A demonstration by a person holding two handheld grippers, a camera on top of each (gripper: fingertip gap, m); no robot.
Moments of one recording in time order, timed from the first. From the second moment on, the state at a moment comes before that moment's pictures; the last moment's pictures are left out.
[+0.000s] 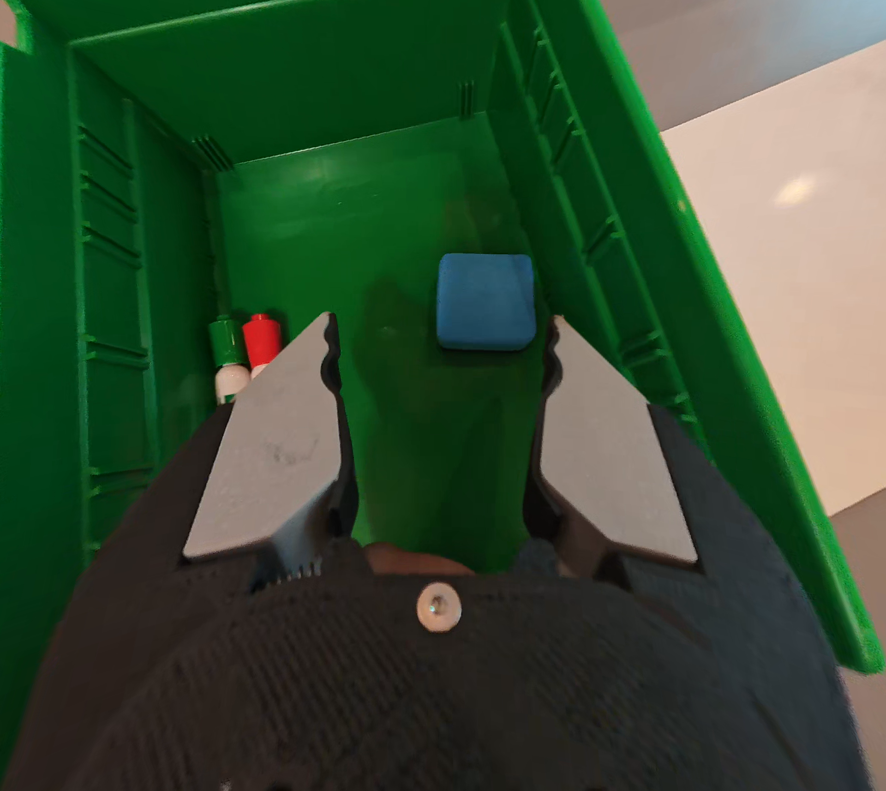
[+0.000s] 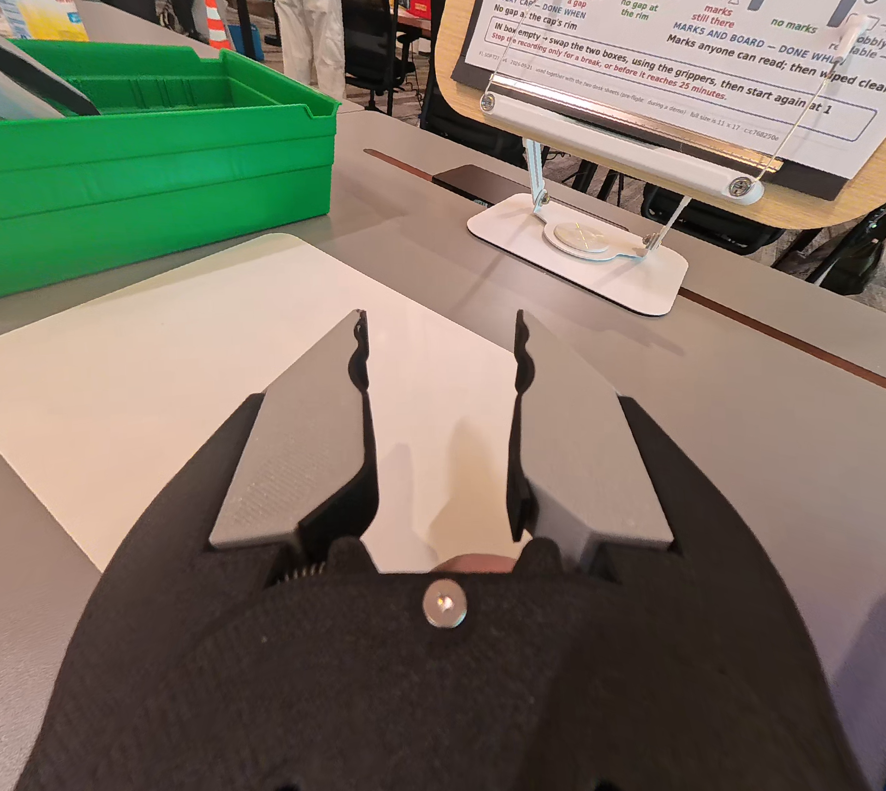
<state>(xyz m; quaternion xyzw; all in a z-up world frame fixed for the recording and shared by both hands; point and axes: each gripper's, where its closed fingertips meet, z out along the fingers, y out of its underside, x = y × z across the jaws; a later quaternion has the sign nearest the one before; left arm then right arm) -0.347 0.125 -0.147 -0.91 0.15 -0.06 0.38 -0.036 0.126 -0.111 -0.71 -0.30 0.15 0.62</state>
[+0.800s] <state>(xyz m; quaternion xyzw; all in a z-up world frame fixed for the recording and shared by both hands) -0.329 0.133 -0.199 -0.93 0.28 -0.03 0.25 -0.031 0.126 -0.108 -0.71 -0.28 0.16 0.62</state>
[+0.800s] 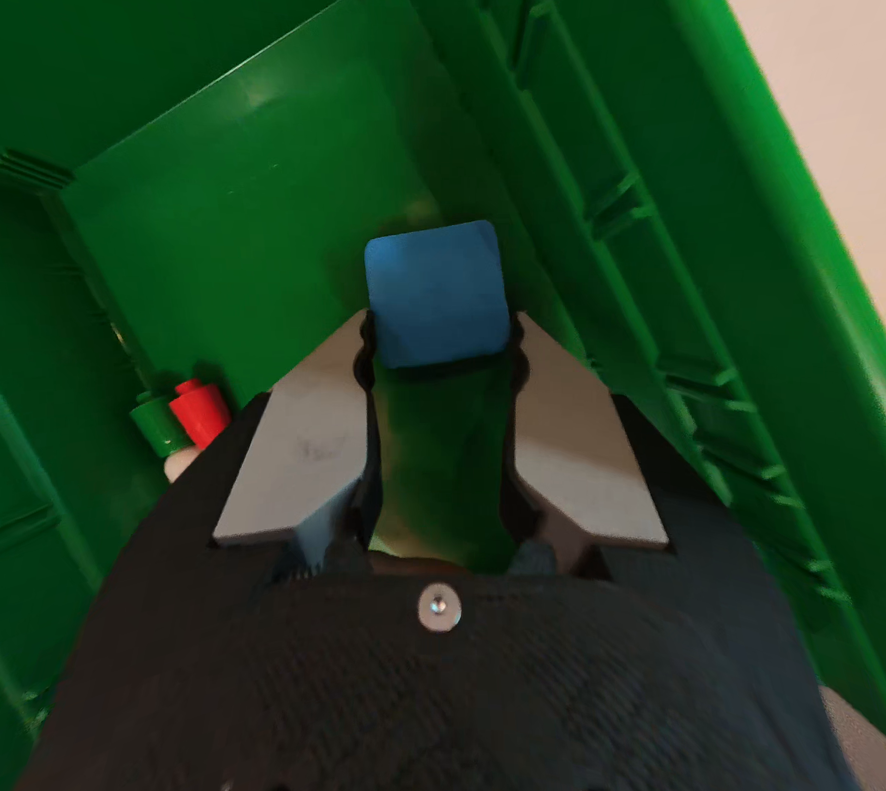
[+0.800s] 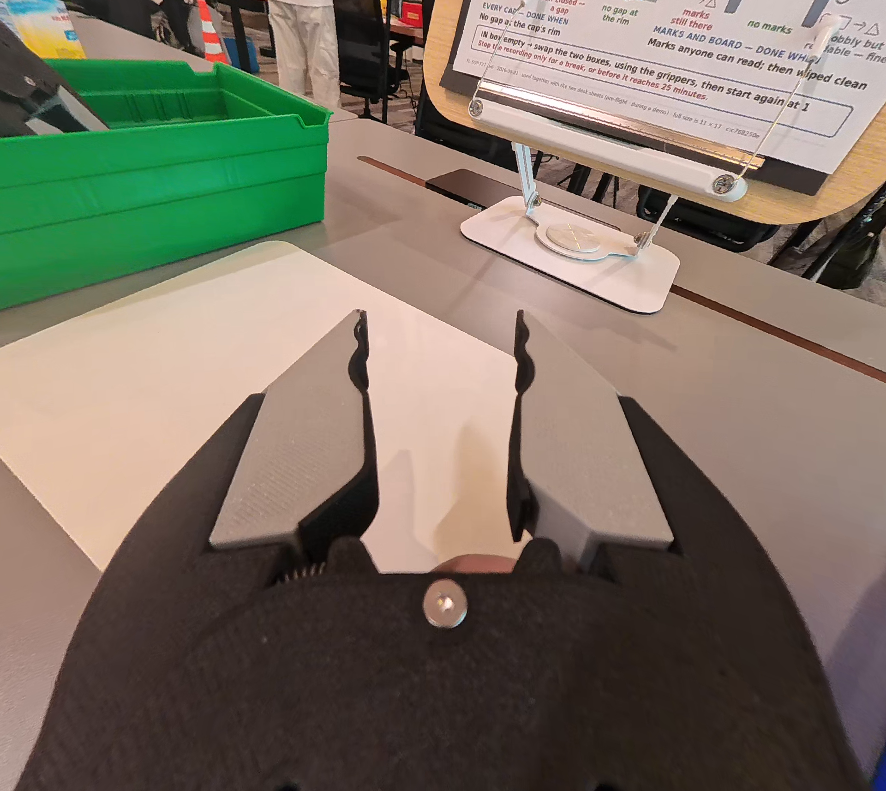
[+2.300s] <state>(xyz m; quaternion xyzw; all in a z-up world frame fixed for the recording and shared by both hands) -0.053 0.119 -0.155 -0.58 0.76 0.03 0.29 -0.035 0.114 -0.109 -0.73 -0.28 0.34 0.52</state>
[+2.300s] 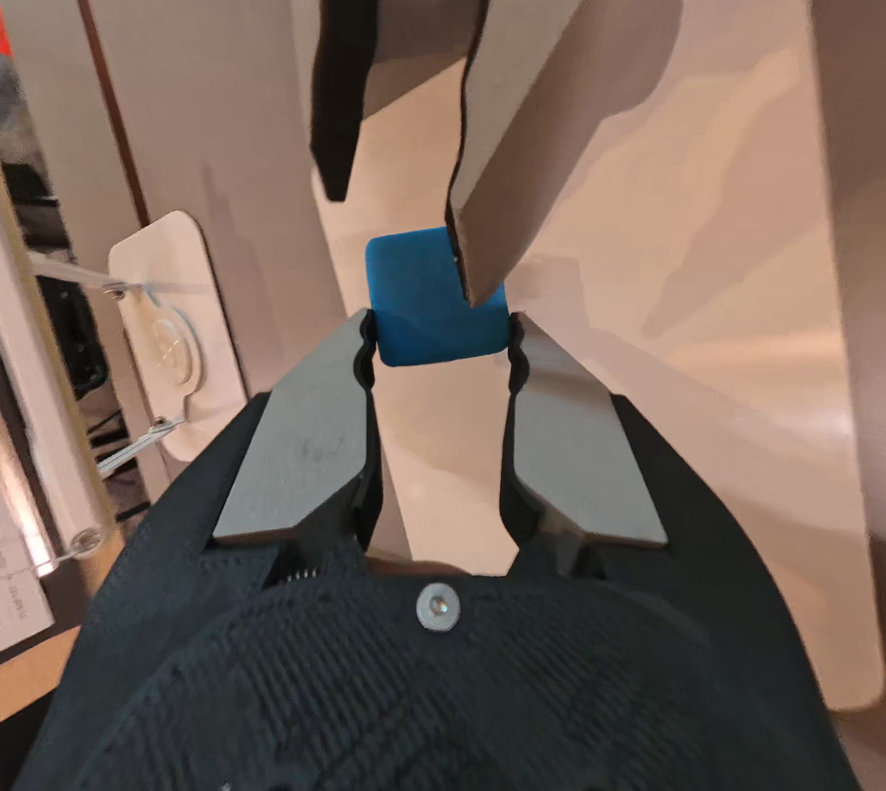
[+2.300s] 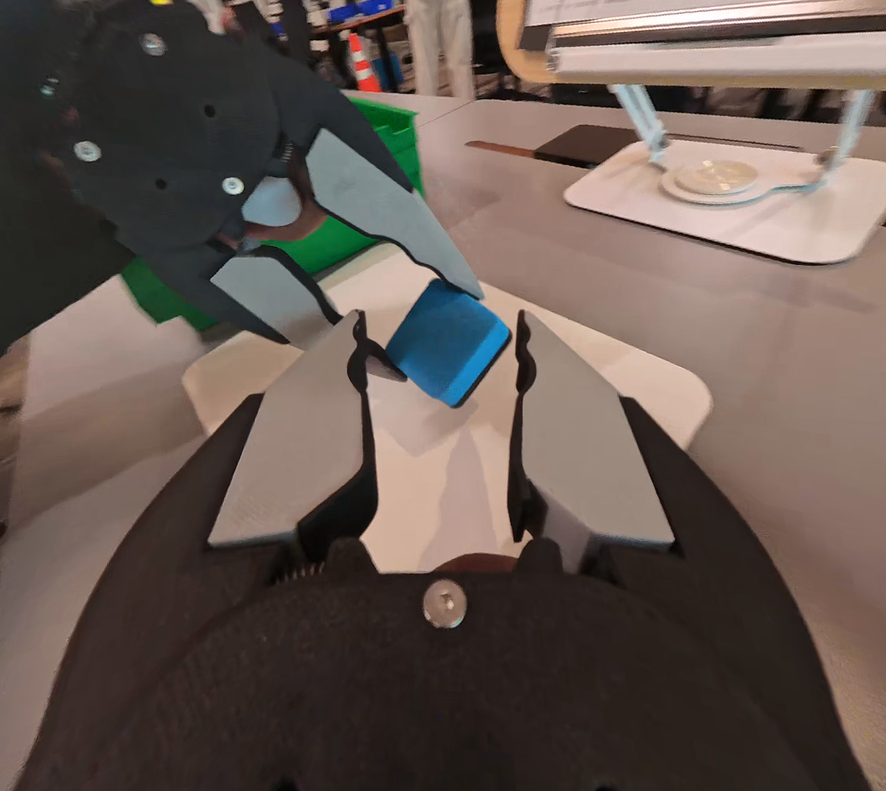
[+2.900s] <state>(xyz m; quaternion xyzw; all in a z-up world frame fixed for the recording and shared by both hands) -0.091 0.039 -0.141 -0.56 0.78 -0.15 0.23 -0.100 0.043 -0.132 -0.63 -0.54 0.27 0.50</state>
